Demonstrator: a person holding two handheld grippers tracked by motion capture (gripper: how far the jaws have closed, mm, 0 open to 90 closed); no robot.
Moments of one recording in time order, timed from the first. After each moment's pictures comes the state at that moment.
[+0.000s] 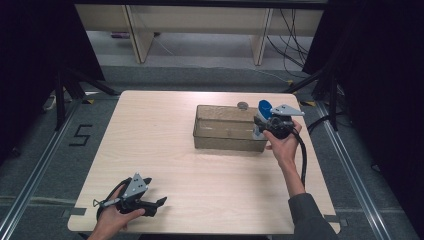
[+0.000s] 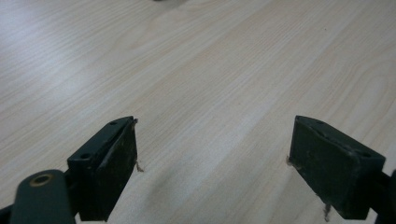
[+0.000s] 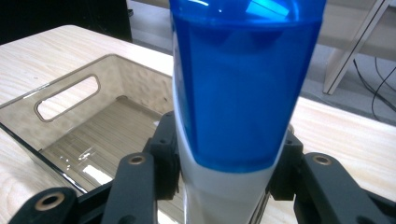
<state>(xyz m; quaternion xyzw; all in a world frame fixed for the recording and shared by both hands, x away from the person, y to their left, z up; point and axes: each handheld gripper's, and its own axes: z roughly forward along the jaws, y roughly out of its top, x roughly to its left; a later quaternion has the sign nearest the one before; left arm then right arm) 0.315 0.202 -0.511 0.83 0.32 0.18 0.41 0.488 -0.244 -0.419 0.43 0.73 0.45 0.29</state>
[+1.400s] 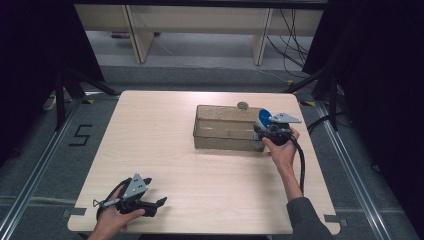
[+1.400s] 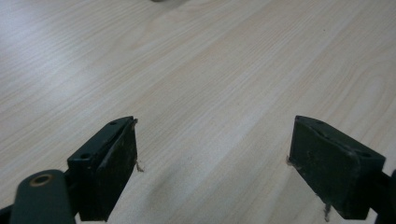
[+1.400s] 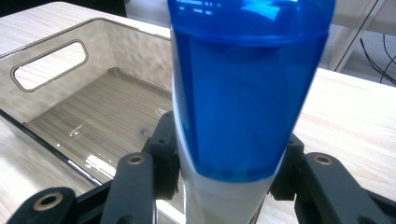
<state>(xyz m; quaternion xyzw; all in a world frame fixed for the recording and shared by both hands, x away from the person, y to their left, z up) 0.314 0.200 -0.510 0.83 0.33 0.18 0.42 0.490 -0.251 -0.452 0.44 0.74 0.43 0.27</state>
